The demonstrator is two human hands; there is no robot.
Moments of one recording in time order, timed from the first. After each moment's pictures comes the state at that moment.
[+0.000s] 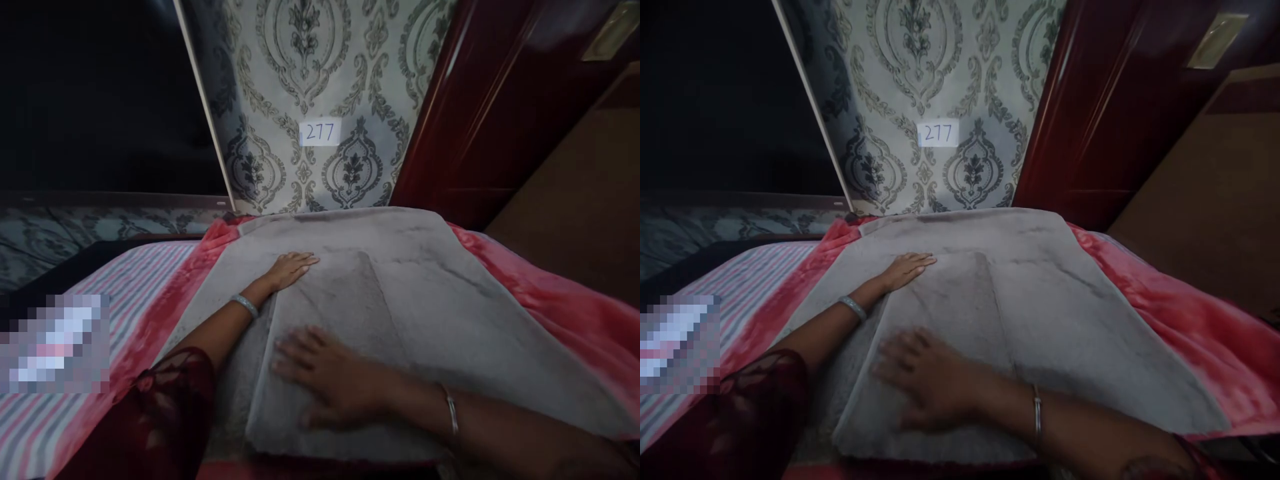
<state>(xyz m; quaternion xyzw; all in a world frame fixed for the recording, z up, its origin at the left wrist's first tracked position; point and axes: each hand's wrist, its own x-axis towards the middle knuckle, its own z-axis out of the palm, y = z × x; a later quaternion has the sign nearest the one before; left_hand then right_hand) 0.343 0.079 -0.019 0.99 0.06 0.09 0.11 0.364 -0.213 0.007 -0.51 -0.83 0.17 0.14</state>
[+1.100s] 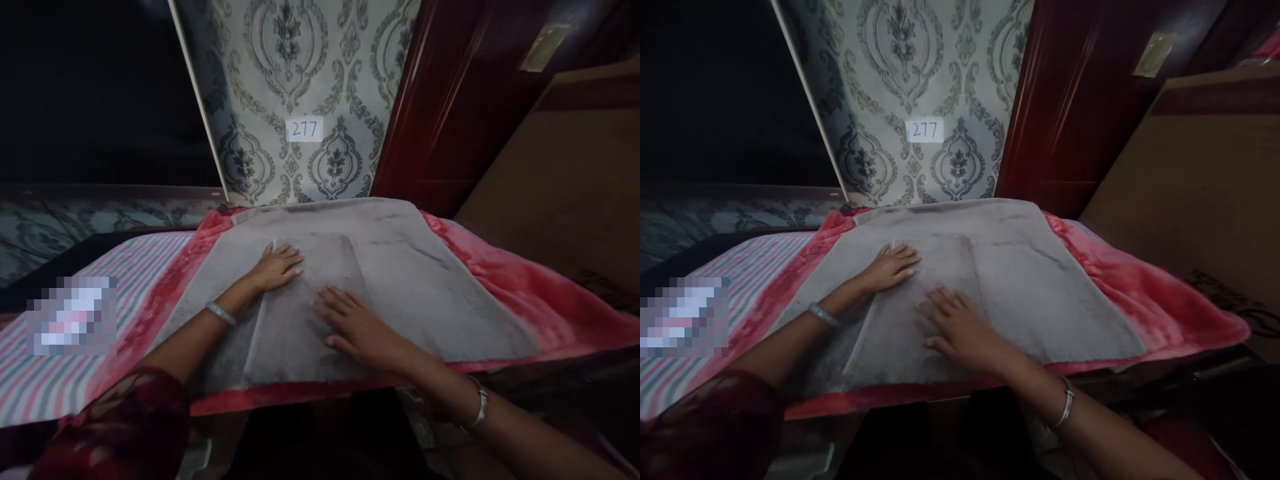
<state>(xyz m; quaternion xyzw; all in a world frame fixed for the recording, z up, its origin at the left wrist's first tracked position) 0.282 -0.005 0.023 0.99 0.07 0.06 0.05 0.371 -0.289 0.022 -0.67 -0.72 0.12 0.16</state>
